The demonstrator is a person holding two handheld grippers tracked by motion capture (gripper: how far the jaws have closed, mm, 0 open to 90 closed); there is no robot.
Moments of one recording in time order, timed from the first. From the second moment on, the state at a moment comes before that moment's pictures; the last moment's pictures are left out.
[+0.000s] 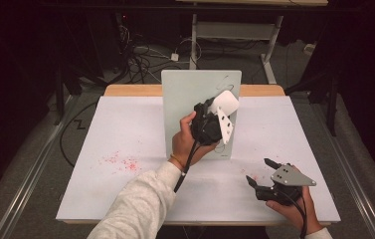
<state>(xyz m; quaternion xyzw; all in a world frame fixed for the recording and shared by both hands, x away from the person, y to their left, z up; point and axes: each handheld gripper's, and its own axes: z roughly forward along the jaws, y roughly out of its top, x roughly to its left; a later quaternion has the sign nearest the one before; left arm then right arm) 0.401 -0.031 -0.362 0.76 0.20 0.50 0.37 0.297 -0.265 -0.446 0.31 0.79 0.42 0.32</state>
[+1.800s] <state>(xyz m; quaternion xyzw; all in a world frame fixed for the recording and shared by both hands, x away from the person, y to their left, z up) 0.413 -0.043 -0.330 0.75 0.19 0.53 0.34 0.298 -0.266 -0.447 0.30 0.80 0.41 0.31</state>
